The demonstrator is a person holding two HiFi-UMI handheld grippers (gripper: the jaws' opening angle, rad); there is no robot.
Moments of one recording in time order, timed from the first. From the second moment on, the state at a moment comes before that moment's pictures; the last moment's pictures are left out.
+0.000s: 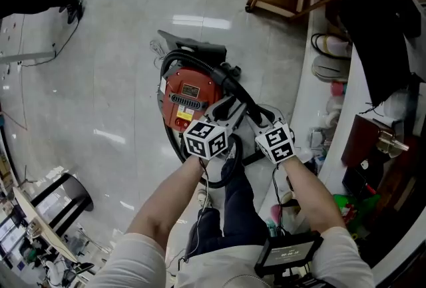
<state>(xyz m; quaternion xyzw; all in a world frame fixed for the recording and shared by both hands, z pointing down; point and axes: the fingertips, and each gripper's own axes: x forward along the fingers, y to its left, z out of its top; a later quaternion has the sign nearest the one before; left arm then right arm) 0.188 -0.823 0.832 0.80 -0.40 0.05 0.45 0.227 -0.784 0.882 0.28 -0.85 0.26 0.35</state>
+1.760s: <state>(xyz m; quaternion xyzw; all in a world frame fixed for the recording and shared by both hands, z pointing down) 0.139 -0.761 0.506 0.85 -0.40 -0.08 0.33 0.174 -0.731 0.562 0.25 -0.90 0.01 0.36</state>
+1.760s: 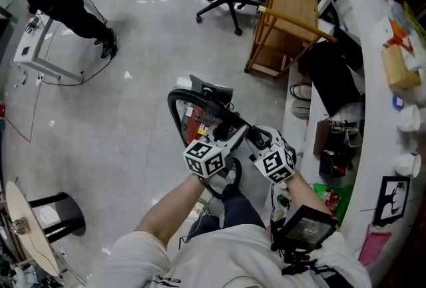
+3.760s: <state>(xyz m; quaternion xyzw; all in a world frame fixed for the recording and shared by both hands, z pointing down) -0.007 -0.352 0.332 0.84 -0.49 -0.14 0.20 0.030 -0.343 0.394 0.21 -0.91 -0.19 0.32</state>
